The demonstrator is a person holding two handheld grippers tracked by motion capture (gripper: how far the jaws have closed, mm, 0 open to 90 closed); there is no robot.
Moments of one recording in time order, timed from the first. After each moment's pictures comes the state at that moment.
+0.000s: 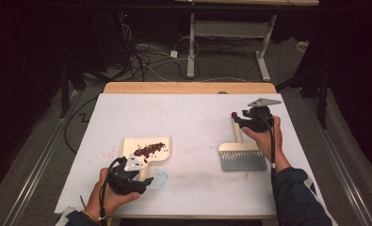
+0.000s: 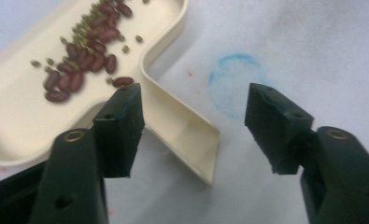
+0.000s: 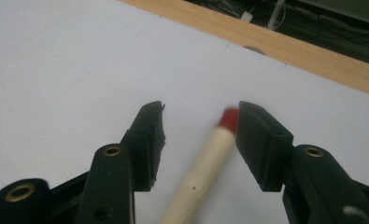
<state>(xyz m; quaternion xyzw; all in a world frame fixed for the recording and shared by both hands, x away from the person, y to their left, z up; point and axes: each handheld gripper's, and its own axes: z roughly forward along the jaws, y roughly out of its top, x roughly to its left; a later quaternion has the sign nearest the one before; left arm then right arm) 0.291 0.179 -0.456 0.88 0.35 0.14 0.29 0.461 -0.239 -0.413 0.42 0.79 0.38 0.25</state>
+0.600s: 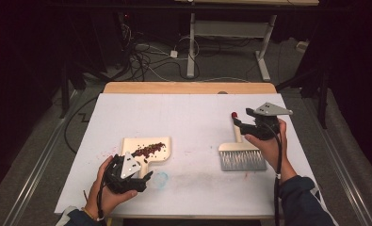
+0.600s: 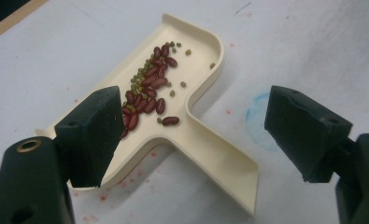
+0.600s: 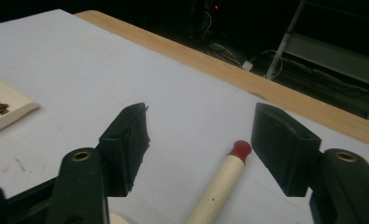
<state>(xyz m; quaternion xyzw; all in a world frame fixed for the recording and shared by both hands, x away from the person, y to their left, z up) 0.285 0.184 -0.449 0.85 0.32 0.25 0.33 0.418 -0.238 -0.393 0.36 0.77 0.44 0.29</state>
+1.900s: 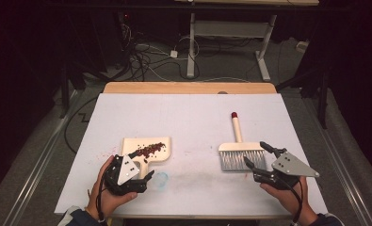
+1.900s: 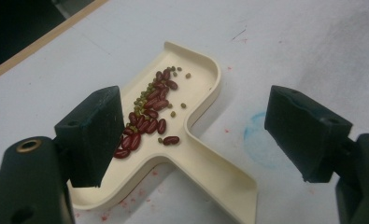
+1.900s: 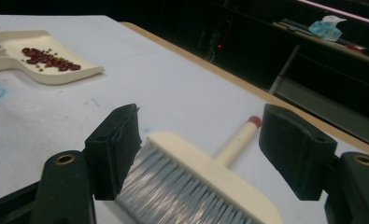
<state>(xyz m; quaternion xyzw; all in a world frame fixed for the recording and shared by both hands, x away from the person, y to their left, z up) 0.278 0.183 -0.454 0.83 0.30 0.28 0.37 0.291 -0.265 -0.425 0.27 0.76 0.47 0.36</state>
